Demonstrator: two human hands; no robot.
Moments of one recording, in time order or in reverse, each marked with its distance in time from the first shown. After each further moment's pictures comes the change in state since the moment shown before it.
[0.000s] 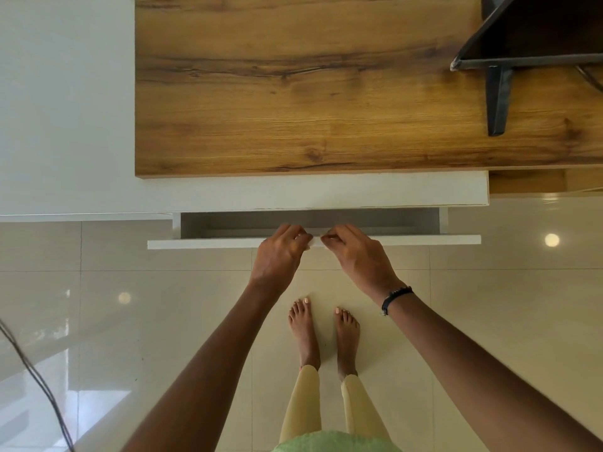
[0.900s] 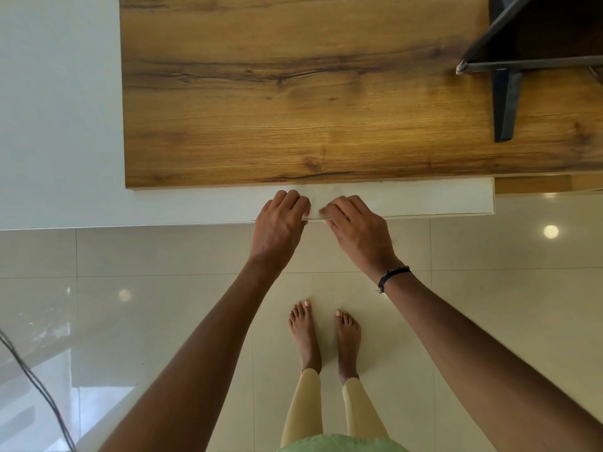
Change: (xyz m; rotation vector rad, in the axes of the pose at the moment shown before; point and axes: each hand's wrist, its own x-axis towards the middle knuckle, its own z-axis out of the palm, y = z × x) left_hand 0.058 -0.015 -0.018 0.007 0.128 -0.025; right_hand 0.052 0.023 -0.005 -0.135 0.164 -0.015
